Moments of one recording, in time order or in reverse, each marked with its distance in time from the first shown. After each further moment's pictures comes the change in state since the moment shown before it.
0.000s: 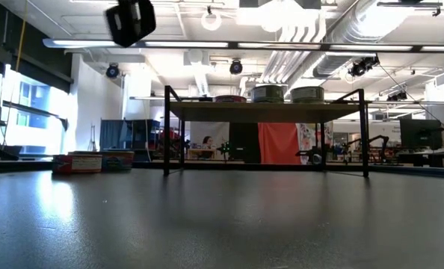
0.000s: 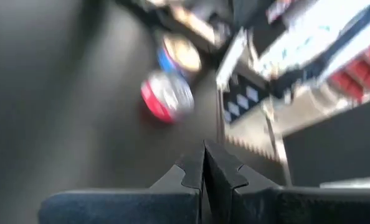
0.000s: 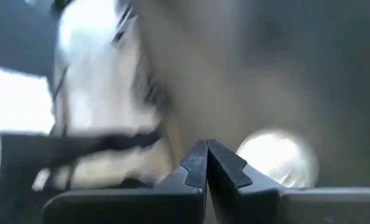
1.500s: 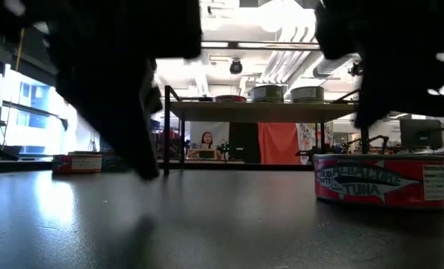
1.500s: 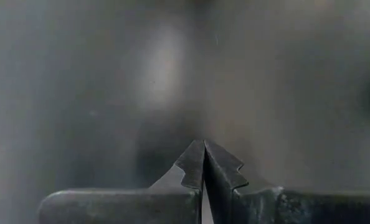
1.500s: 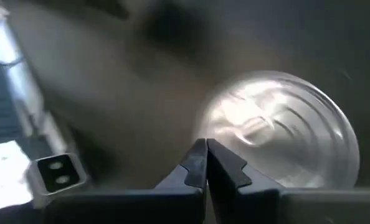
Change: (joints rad) left arm 0.028 0.364 0.251 -0.531 0.106 0.175; right arm -0.249 0.299 -0.151 0.343 -0.125 0.157
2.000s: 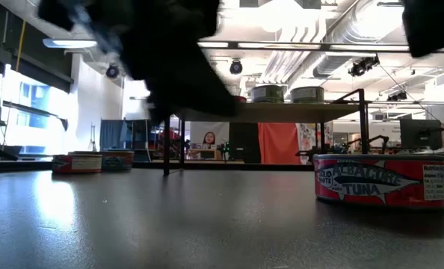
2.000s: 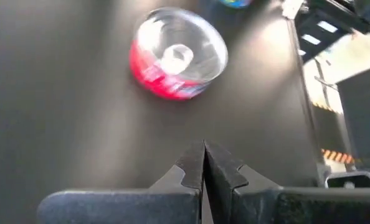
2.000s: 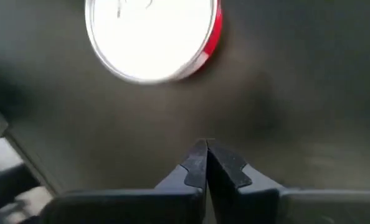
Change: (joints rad) left arm 0.065 -0.057 -0.168 0.543 0.014 -0.026; right arm 0.169 -0.105 -0.055 -0.326 0.007 0.207
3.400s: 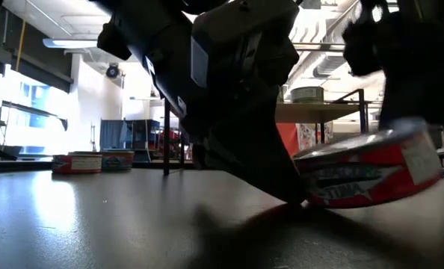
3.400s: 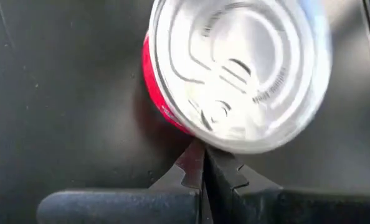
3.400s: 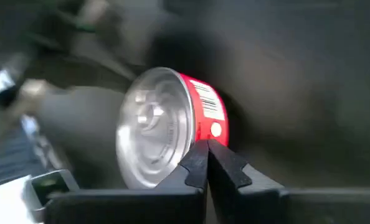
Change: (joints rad) left arm 0.059 0.305 0.298 -0.199 0.073 0.051; right arm -0.156 0.005 -0.108 0.396 0.062 -0.030
